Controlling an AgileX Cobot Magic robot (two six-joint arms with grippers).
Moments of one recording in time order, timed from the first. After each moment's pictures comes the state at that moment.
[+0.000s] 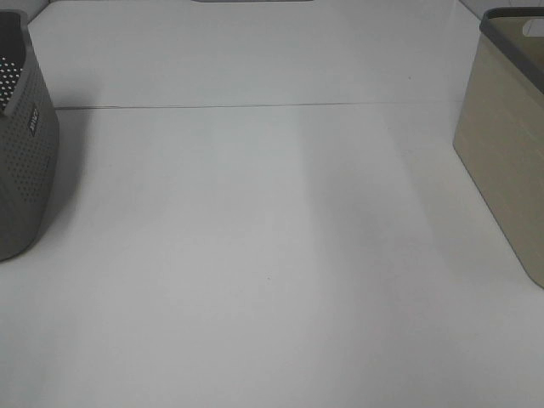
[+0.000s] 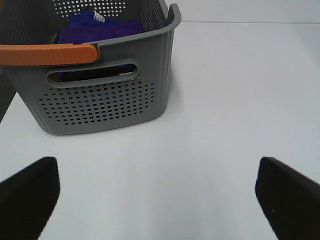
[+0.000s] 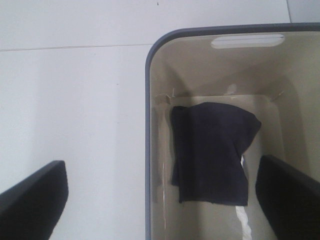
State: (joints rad) left arm 0.04 -0.01 -0.51 -0.06 1.05 0.00; right arm -0.07 1.71 -1.97 0.08 1.22 -0.06
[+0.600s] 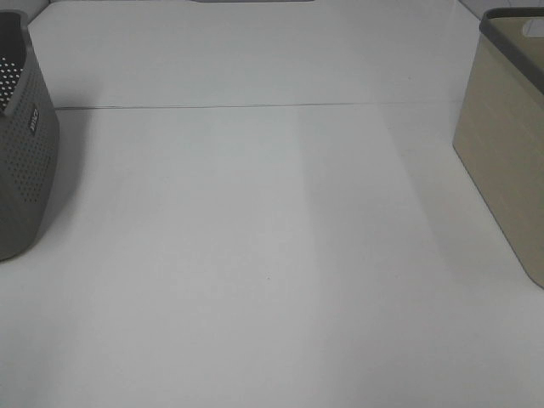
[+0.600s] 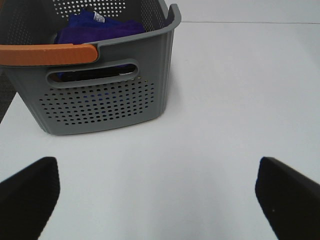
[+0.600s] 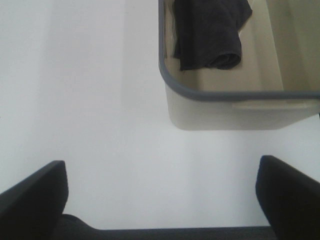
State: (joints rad) left arm 0.04 -0.01 -0.51 -0.06 1.05 0.00; right arm -0.07 0.67 -0.99 0.06 1.22 -0.08
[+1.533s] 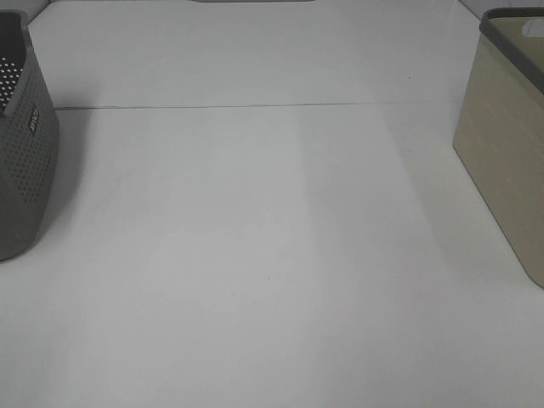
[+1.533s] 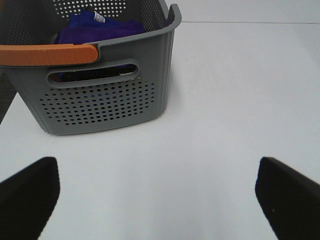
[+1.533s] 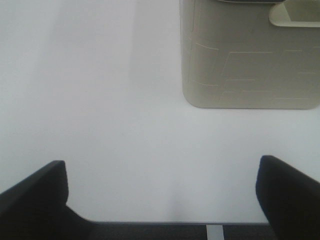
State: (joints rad) left arm 0.04 -0.01 -0.51 -0.06 1.05 0.00; right arm -0.03 0.00 -0.46 0.07 1.12 -0.05
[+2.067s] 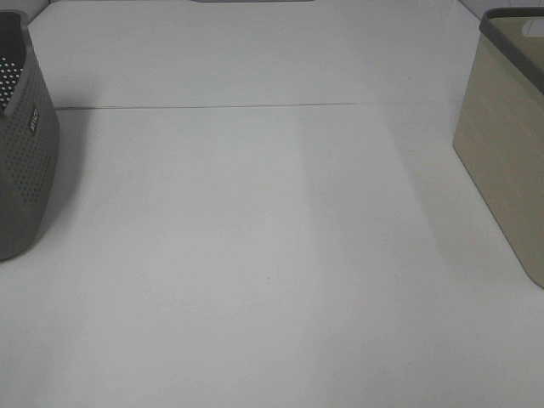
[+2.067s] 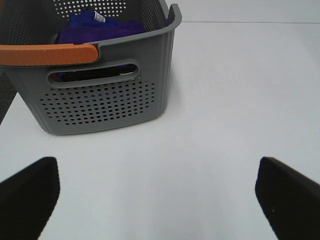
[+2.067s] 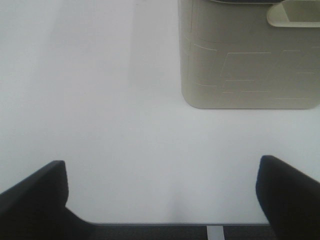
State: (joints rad) left arm 0.04 -0.01 -0.51 -0.06 1.05 0.00; right arm -0.03 0.00 -0.46 0.06 1.12 -0.05
